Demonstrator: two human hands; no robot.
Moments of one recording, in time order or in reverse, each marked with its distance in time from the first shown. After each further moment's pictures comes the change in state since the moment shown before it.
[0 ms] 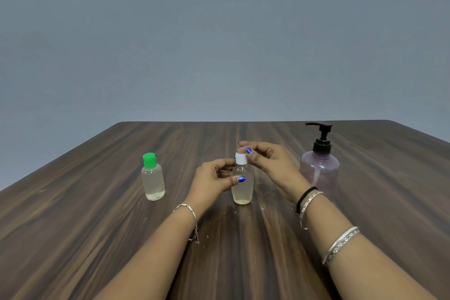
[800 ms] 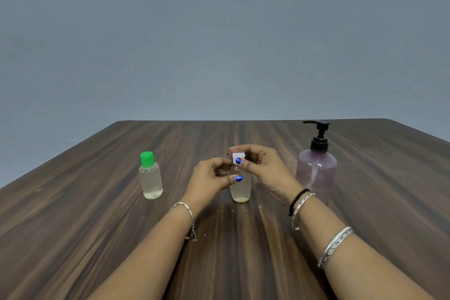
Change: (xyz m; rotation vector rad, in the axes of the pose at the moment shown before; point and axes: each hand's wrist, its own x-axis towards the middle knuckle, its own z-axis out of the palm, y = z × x) left_hand -0.002 0.004 0.000 0.017 -0.001 -0.002; right_hand -0.006 0.004 0.006 0.048 -0.063 0.011
